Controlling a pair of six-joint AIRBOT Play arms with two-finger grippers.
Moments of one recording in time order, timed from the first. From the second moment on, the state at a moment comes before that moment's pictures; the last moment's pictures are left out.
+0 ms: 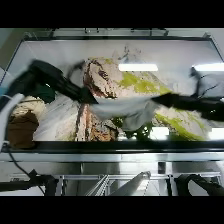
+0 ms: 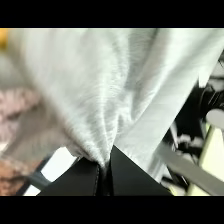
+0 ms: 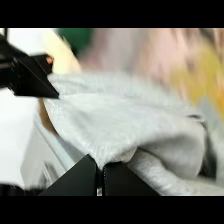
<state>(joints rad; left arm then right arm) -0.14 -1.48 1.43 -2.48 1.52 1.99 -0.21 -1.04 0.81 -0.17 1.29 0.77</state>
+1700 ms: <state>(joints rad) -0.11 -1.53 0.85 -2.45 1.26 2.04 -0.19 -1.31 0.60 -0.77 1.12 1.08</state>
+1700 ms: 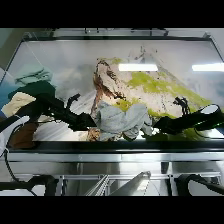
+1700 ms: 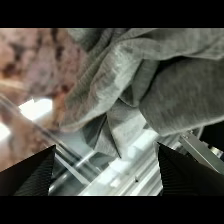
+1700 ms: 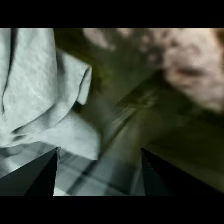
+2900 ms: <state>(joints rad) -0.03 -1.36 1.42 -2.50 1.59 1.99 -0.42 -0.90 0.90 -0.24 1.30 0.80</state>
